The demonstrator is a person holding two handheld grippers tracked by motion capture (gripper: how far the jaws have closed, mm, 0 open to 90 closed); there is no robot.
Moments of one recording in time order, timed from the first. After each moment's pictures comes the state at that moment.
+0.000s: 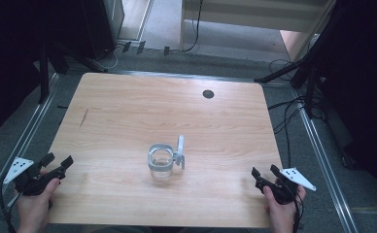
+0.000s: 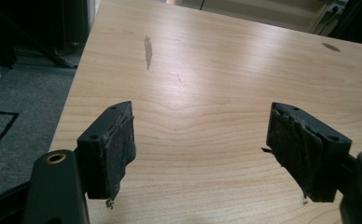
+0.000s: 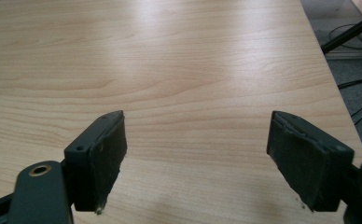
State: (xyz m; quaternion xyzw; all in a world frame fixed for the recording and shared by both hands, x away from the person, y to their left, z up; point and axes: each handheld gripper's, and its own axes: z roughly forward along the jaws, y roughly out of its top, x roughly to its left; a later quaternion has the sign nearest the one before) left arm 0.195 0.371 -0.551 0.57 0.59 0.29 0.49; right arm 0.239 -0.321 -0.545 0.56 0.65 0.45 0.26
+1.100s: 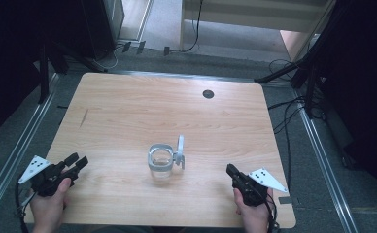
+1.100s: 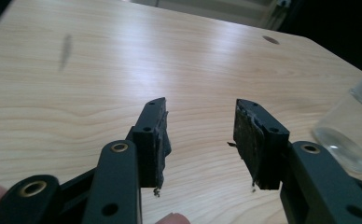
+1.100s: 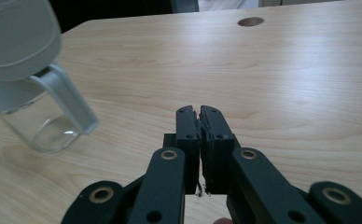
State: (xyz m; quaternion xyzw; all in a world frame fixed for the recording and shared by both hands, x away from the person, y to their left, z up) left arm 0.197 0.322 -0.537 0.61 0.55 0.23 0.52; right arm 0.217 -0.227 -0.518 0.48 0.67 0.52 0.22
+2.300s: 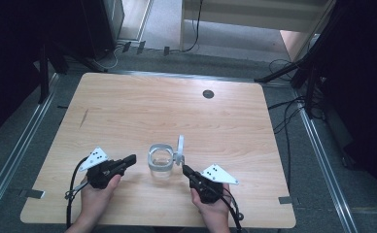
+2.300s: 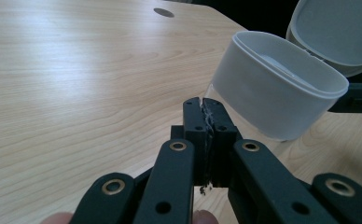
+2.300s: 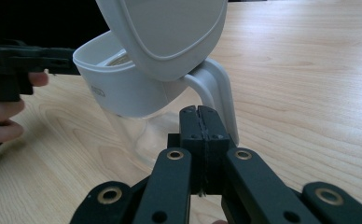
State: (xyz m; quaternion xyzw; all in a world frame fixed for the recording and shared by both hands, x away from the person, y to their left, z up) left arm 0.234 0.208 -0.530 0.69 0.44 0.13 0.55; right arm 0.221 -0.118 -0.525 0.40 0.72 0.54 0.15
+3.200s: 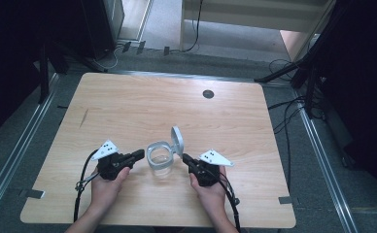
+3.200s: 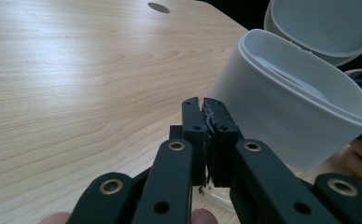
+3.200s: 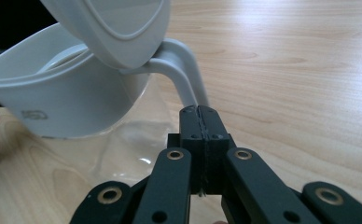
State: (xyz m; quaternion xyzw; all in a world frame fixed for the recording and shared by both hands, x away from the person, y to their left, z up) left arm 0.259 0.193 -0.535 0.69 0.45 0.11 0.56; right arm 0.269 -0.113 -0.537 0.42 0.73 0.53 0.14
